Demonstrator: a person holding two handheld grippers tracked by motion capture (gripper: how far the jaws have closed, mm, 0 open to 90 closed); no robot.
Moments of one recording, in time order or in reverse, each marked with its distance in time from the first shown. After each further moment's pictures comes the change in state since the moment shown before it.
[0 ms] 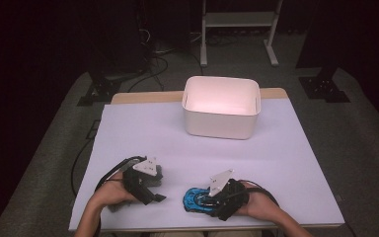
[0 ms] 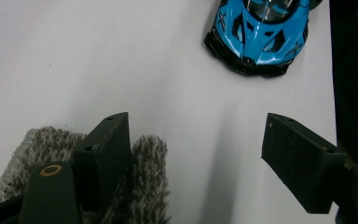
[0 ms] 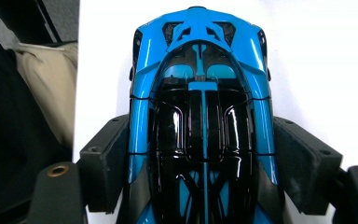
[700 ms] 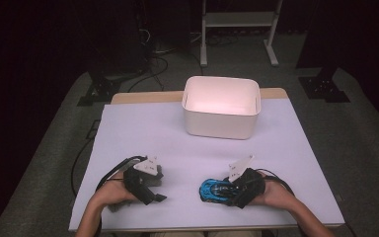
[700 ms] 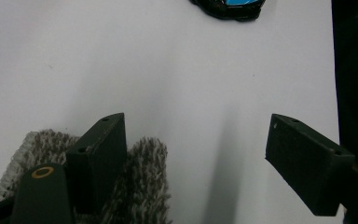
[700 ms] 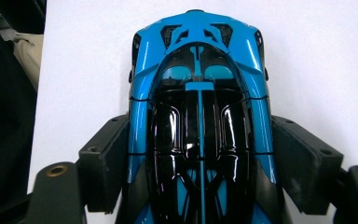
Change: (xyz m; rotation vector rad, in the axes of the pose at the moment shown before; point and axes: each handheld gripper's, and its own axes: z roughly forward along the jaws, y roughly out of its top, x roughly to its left) left arm 0.001 0.001 0.002 -0.002 0.002 -0.002; right arm -0.039 -0.039 -0.026 -0.021 0.042 0.072
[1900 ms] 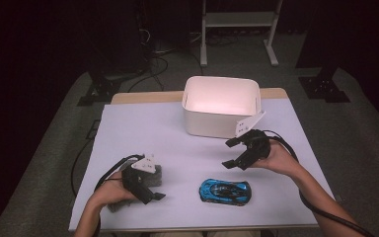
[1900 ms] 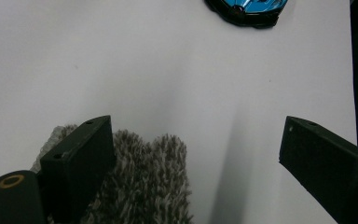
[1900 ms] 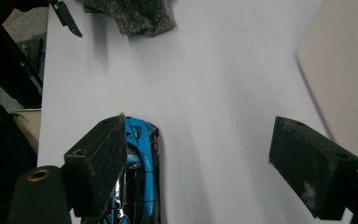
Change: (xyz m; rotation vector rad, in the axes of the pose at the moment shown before) left arm 0.002 -0.003 -0.003 -0.032 0.055 -0.021; right arm -0.057 0.057 -0.076 -0.124 -0.046 0.078
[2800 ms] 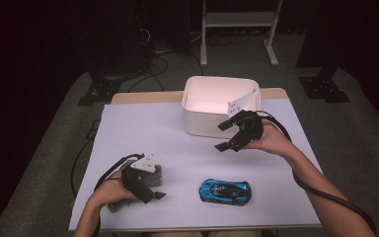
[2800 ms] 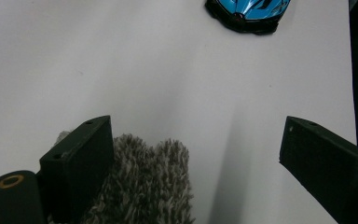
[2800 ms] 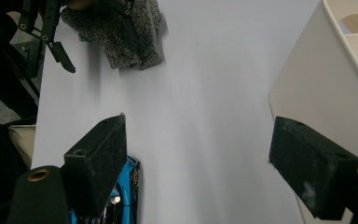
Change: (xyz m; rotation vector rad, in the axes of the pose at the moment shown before) left arm 0.000 0.002 -0.001 -0.013 0.009 0.008; right arm -0.021 0.048 -0.011 -0.003 0.005 -0.040
